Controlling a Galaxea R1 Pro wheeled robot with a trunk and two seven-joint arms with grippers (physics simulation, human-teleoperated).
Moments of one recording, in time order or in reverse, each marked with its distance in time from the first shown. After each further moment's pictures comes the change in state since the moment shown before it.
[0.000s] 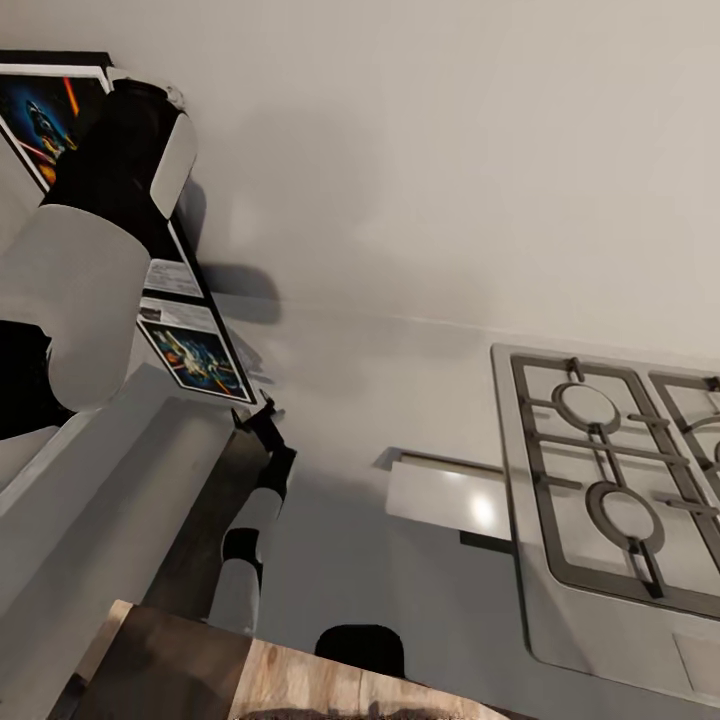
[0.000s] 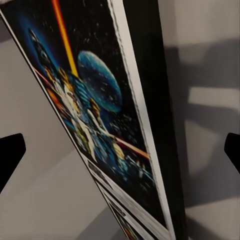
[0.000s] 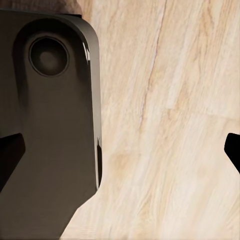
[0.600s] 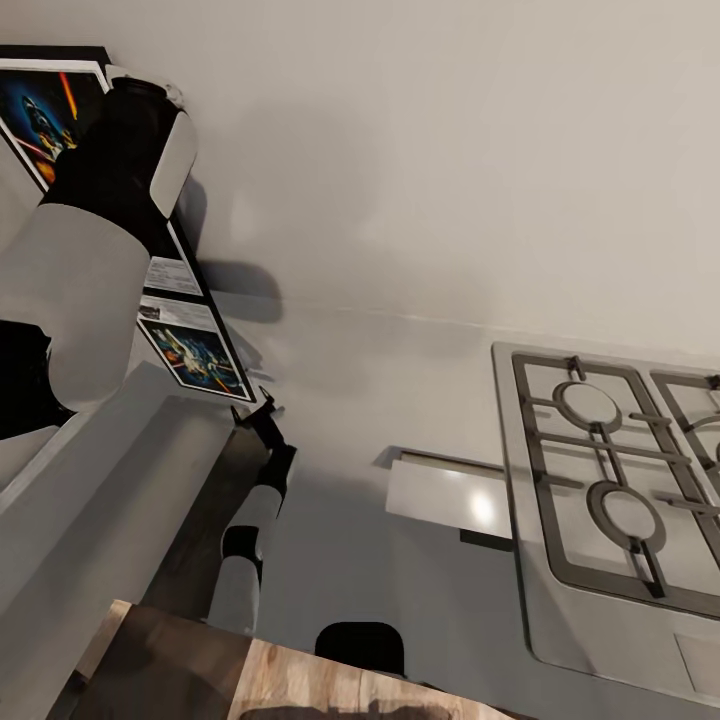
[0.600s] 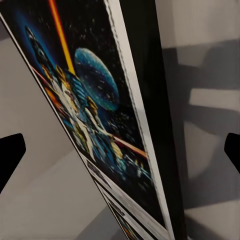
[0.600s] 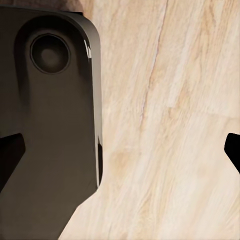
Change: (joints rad) left arm -0.001 0.000 0.000 -0.004 0.000 0.000 0.000; right arm 0.000 0.000 0.003 0.000 0.002 0.000 0.001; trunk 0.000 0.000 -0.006
